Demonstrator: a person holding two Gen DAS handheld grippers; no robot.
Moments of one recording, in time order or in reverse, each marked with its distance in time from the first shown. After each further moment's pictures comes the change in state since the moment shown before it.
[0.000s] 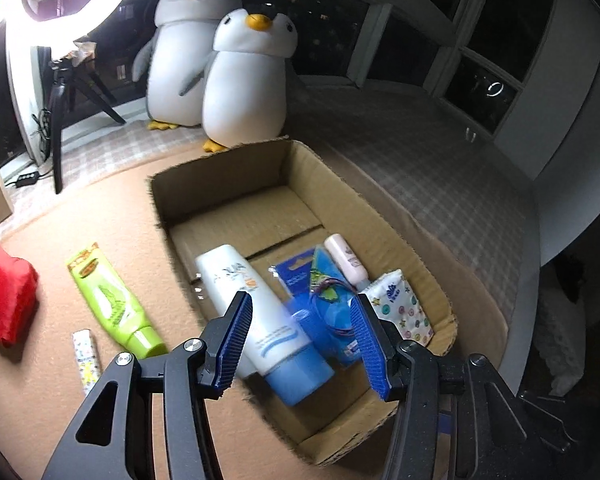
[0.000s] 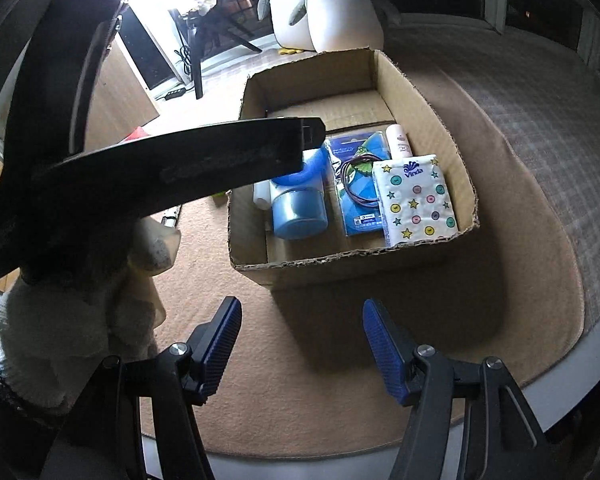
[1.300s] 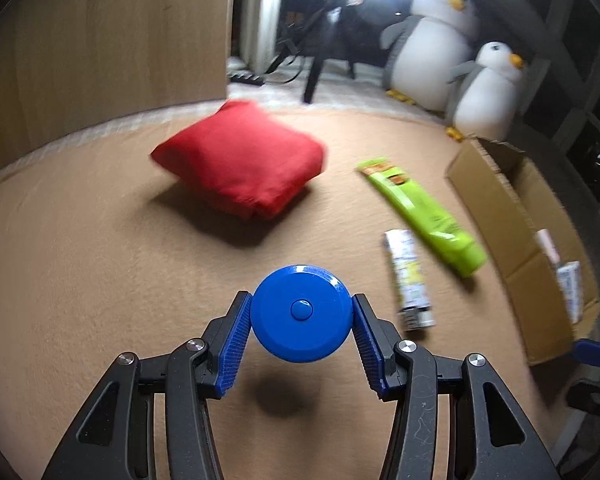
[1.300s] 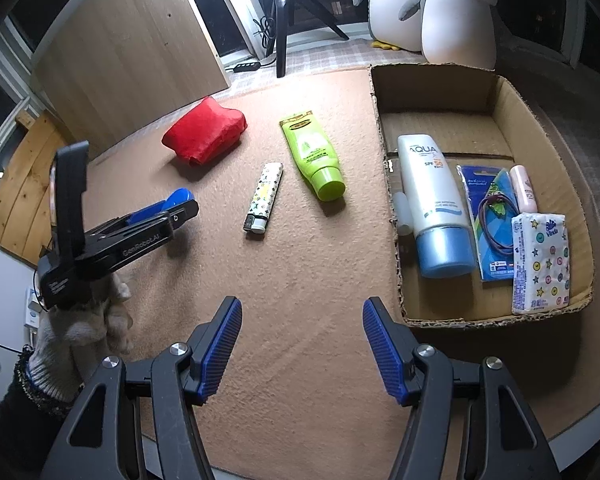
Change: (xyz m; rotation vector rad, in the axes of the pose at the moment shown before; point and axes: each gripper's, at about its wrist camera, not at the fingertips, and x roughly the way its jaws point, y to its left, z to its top) left arm -0.085 0.206 -0.107 -0.301 -0.016 0.314; right arm 0.027 0.085 0.018 -0.149 0.039 0.099
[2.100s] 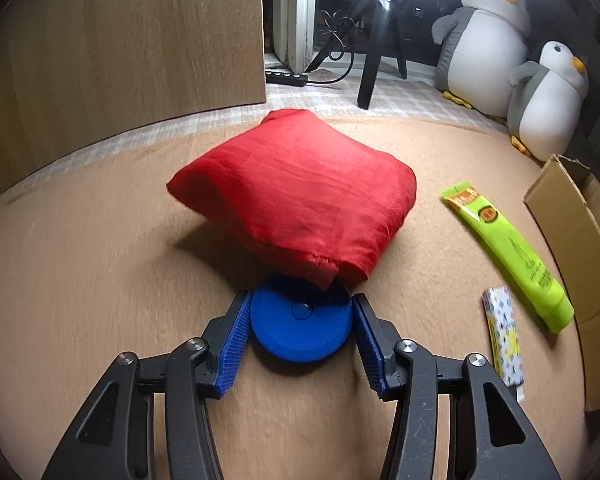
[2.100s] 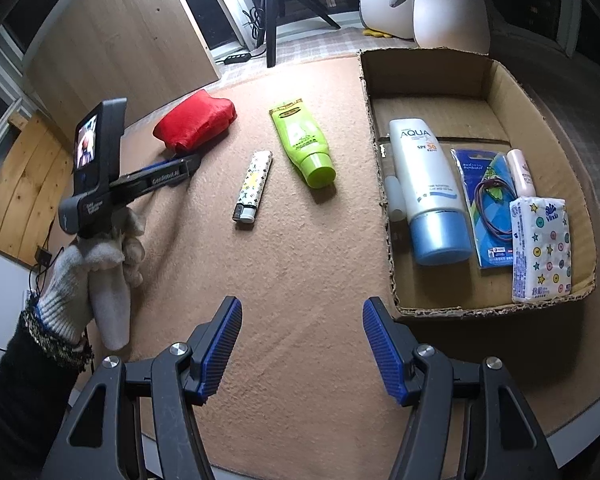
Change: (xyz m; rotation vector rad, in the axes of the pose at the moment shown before) left arm 0.062 0.040 0.036 0.000 0.012 0.138; right arm 0.011 -0.005 -0.004 0.015 0.031 -0.002
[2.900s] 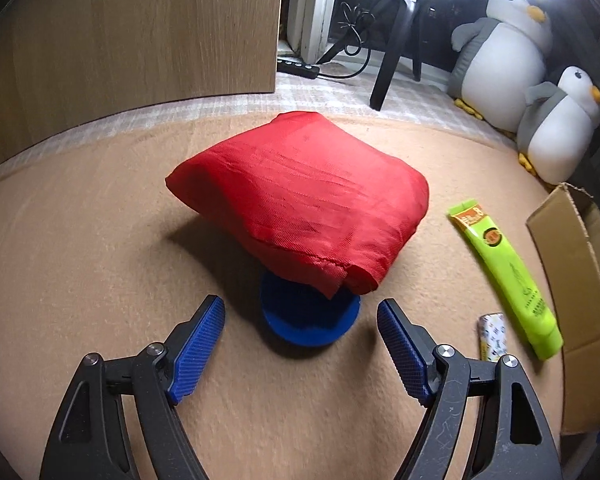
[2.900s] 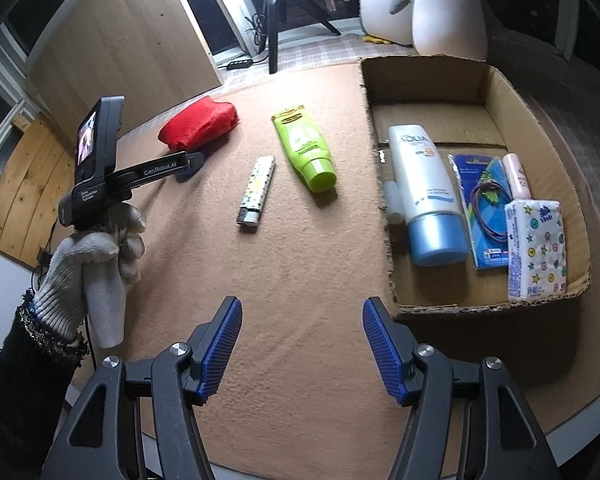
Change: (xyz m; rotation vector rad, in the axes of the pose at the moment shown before) left arm 0.013 0.005 0.017 -0.074 0.049 -0.029; right arm -0.010 -0.006 -0.004 0.009 -0.016 -0.010
